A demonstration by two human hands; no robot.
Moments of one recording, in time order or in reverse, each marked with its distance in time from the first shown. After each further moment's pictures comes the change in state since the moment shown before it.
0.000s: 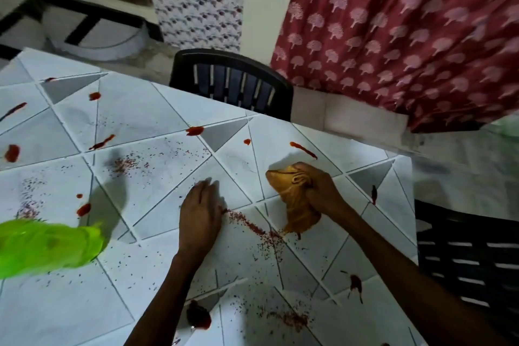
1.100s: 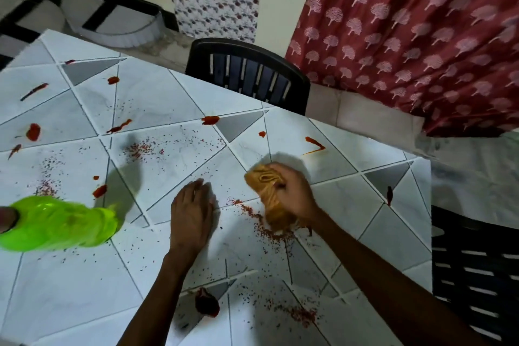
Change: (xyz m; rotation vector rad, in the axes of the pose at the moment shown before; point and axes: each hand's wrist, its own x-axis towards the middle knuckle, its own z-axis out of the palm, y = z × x) left_hand -0.021 -0.041 -0.009 0.097 0.020 0.038; right_hand 0.011 -0.022 0.077 -0.106 -0.040 0.028
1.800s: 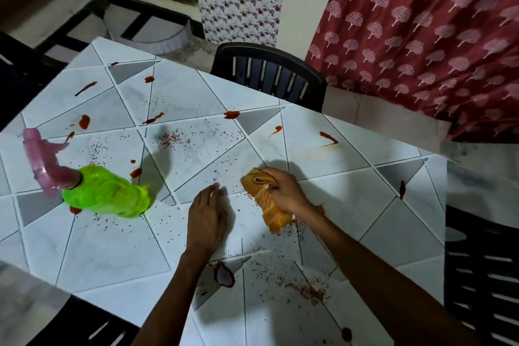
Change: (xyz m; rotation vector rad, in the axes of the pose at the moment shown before) left_hand -0.055 0.006 -0.018 0.014 -0.034 -0.038; right_hand -0.023 -0.024 0.034 0.089 -0.178 -0.005
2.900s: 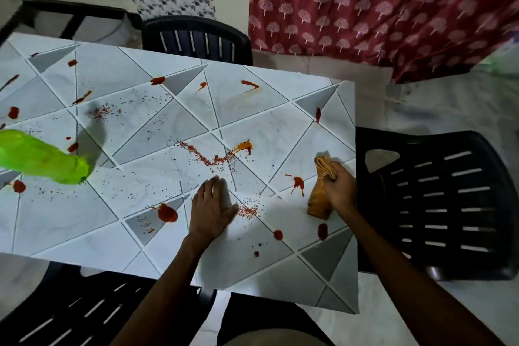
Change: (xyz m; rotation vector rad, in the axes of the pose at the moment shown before) left_hand -0.114 0.136 0.084 0.167 -0.272 0.072; right_hand -0.253 0.182 -0.101 0.079 0.642 0.530
